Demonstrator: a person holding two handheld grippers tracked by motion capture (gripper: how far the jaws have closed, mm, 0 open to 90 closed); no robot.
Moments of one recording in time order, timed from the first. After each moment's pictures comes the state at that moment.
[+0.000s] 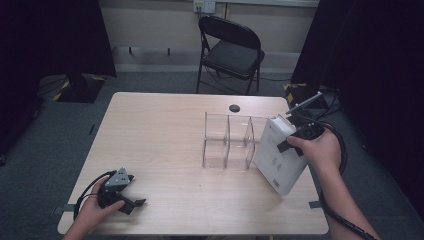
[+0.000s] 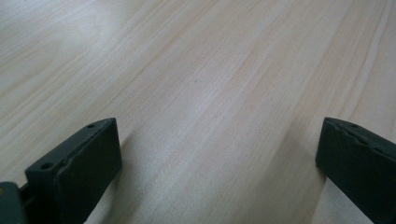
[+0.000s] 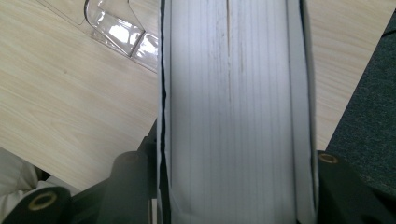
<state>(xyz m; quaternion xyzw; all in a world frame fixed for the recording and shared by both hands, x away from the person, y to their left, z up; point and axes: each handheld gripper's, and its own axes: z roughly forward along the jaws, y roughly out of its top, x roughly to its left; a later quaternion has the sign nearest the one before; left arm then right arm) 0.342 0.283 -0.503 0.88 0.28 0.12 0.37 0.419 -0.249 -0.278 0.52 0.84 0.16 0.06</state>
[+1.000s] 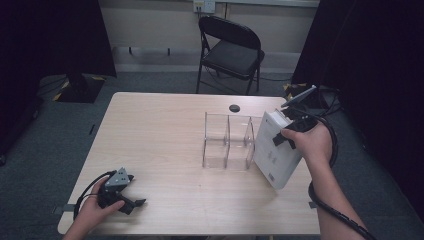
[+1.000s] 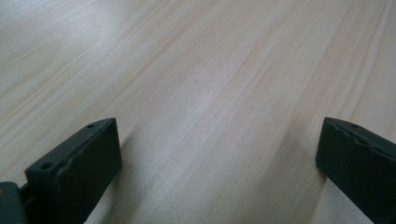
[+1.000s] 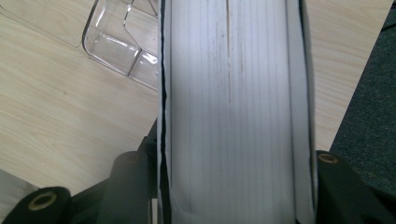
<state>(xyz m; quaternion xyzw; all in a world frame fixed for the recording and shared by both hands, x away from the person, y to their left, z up) 0.342 0.283 -0.503 0.88 0.28 0.12 0.37 0.436 -0.237 -0.274 0.54 0.82 0.15 0.07</state>
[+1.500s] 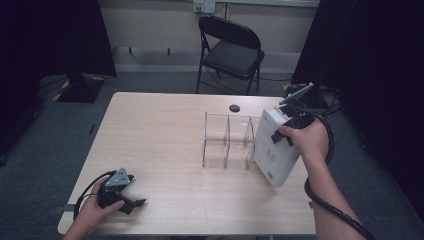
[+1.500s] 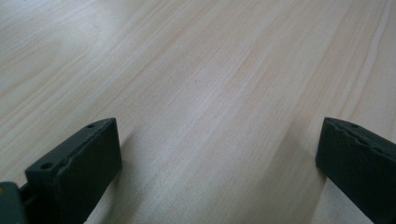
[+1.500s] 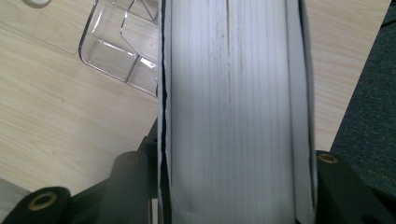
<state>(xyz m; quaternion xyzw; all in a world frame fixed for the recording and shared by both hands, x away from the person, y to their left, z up) 0.341 0.283 -0.503 0.88 0.28 0.12 0.37 0.445 -0.233 -0.274 0.55 0.82 0.15 0.07</state>
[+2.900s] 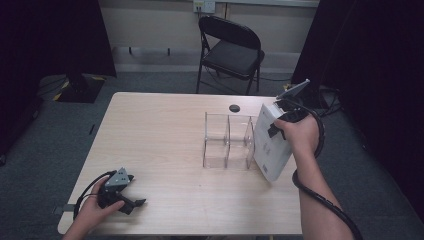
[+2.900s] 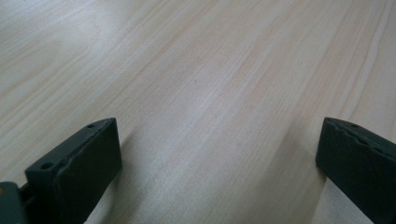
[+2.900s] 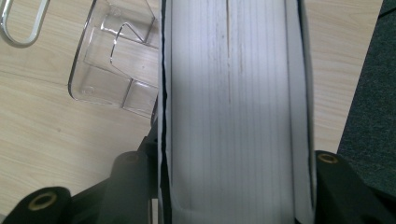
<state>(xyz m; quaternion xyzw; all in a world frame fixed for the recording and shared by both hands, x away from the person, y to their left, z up) 0.342 0.283 -0.503 0.88 0.28 0.12 0.37 0.466 -0.227 -0.281 0.58 0.79 0.15 0.08</state>
